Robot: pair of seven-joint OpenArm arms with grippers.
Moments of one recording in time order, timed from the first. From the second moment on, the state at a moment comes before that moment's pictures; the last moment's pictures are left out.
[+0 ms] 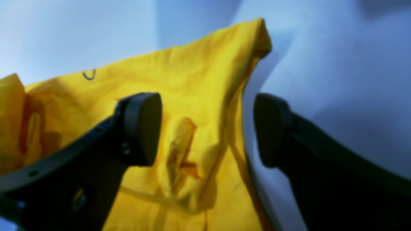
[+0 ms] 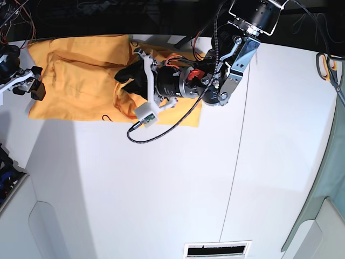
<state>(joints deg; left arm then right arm) -1.3 -2.1 23.4 80.5 -34.1 -36.0 48.4 -15.0 14.0 36.1 87.8 34.8 31.2 -49.4</state>
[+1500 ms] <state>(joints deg) -0.9 -4.1 9.0 84.4 -30.4 -37.5 50.2 -13.4 19.4 21.2 74.2 39.5 31.0 -45.0</state>
